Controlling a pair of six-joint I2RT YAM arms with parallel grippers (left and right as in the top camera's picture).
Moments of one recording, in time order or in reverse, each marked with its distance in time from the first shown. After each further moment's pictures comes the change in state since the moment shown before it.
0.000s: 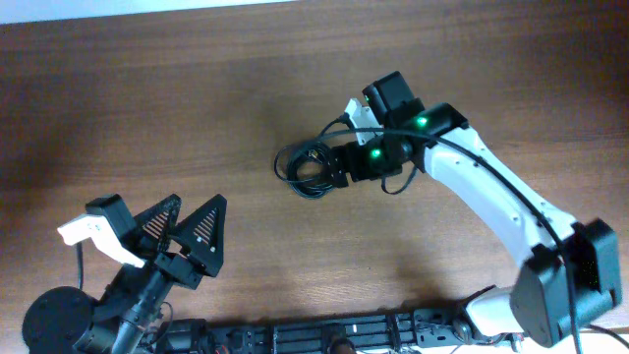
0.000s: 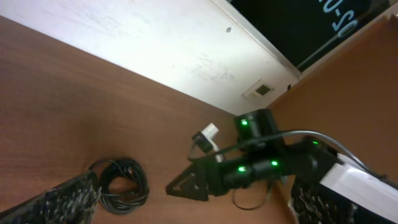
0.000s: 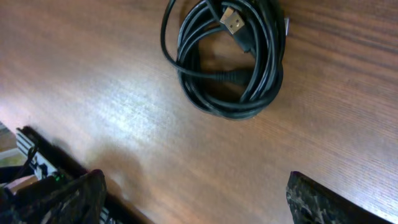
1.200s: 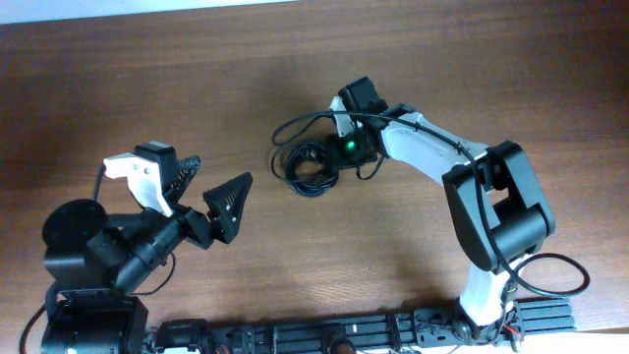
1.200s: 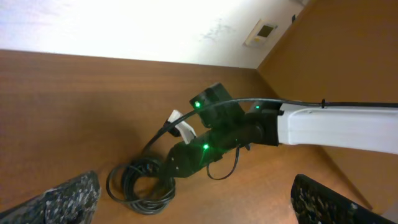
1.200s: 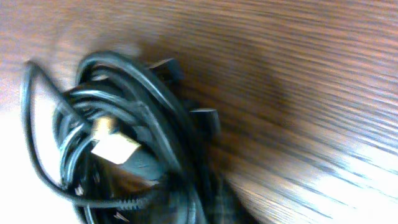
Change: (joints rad) left arm 0.000 0.230 -0.019 0.093 0.164 0.380; right arm 0.000 0.354 0.000 0.360 0.079 0.043
